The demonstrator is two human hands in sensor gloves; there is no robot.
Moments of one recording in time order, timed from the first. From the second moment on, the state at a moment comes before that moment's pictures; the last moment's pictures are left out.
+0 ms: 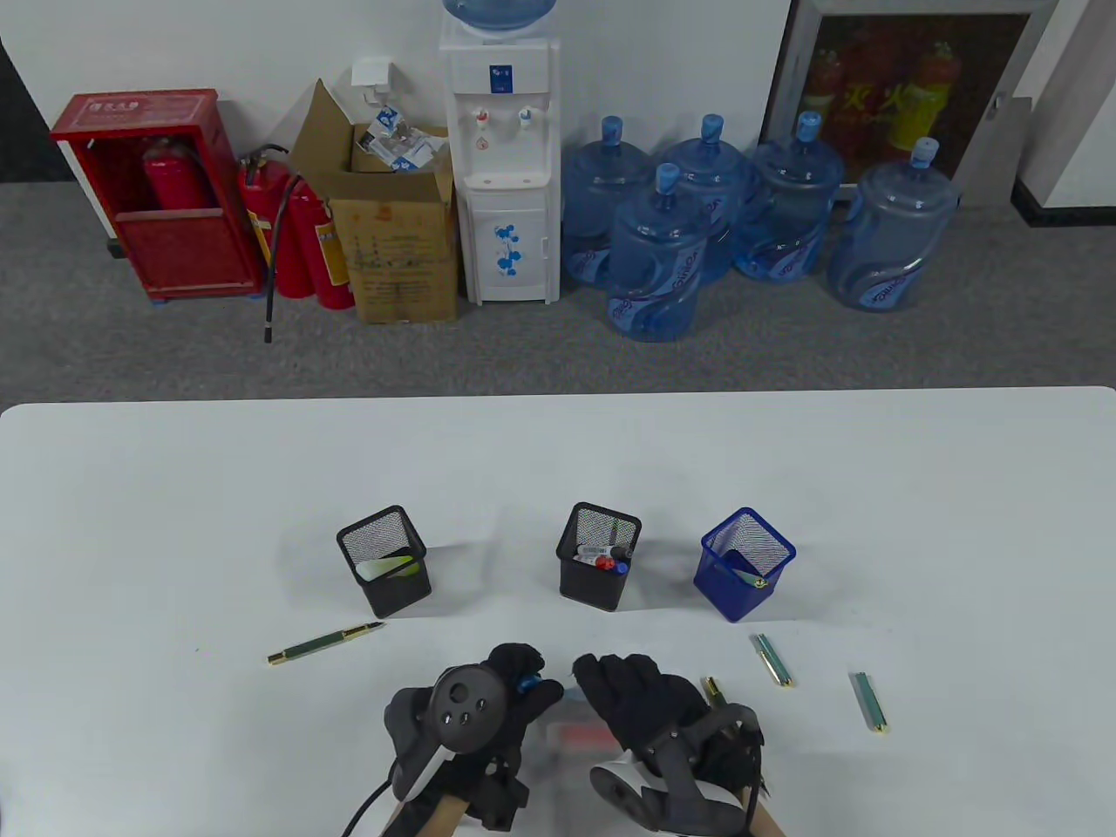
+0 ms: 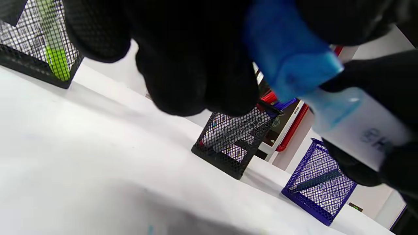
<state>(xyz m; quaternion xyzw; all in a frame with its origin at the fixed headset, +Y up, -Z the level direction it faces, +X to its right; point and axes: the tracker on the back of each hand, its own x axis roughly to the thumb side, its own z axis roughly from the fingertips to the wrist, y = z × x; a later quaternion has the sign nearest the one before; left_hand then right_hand) -0.123 -0.729 -0.264 0.07 -0.06 0.26 0.96 0.065 -0.732 -0.232 -0.26 0.22 -0.94 0.06</state>
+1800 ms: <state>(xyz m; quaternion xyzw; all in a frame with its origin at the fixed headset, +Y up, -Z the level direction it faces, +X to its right) -0.222 -0.627 -0.309 0.17 0.10 -0.16 0.97 0.156 -0.725 -0.257 -0.18 0.22 -0.96 -0.04</state>
